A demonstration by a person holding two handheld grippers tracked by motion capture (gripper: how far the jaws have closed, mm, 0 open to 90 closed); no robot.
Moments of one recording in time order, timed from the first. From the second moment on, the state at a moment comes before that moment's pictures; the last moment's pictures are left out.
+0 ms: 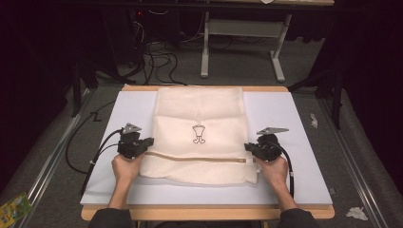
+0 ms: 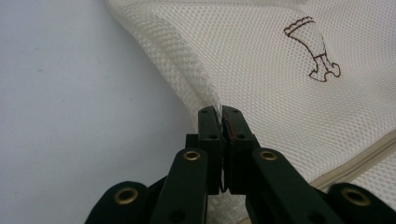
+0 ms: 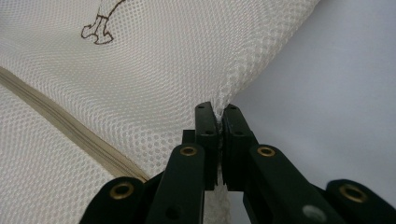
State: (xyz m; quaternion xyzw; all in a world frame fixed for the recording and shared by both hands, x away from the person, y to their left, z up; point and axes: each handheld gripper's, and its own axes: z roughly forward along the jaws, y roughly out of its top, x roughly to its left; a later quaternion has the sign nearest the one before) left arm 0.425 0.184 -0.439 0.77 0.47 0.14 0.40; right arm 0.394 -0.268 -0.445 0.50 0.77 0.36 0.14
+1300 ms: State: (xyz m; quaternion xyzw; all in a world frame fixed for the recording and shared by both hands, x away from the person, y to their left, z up) left arm 0.424 0.141 -0.455 0.80 0.44 0.16 0.38; right arm 0.385 -0.309 -0.452 0.54 0.75 0.35 0.17
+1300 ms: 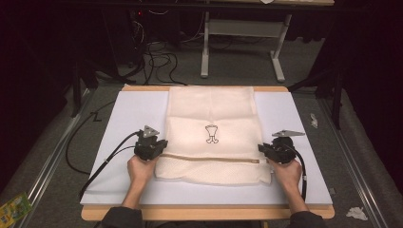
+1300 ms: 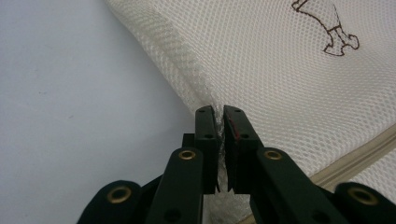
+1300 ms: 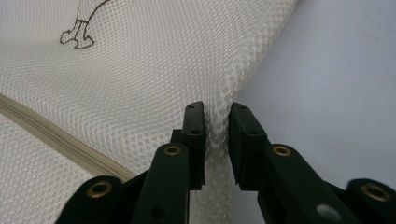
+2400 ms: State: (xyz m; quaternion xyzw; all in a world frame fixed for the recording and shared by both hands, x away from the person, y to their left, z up) left arm 0.374 0.133 -0.441 0.78 0.39 0.19 0.45; right arm 0.359 -0.315 -0.479 0.56 0.72 0.39 0.16
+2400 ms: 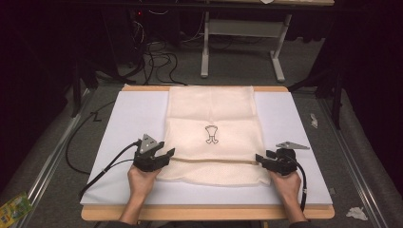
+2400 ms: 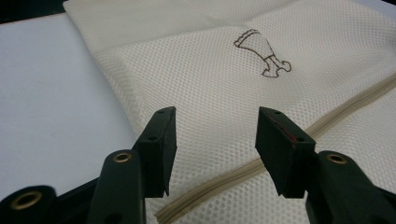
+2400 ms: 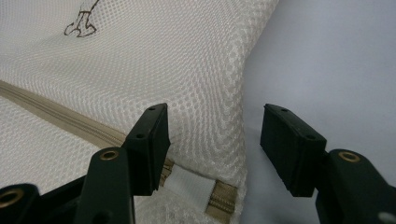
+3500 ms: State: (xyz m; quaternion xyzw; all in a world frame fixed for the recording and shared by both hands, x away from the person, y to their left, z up) left arm 0.370 0.032 -0.424 0.82 0.30 0.14 0.46; right arm 0.357 -0.312 -0.464 0.51 0.75 0.40 0.17
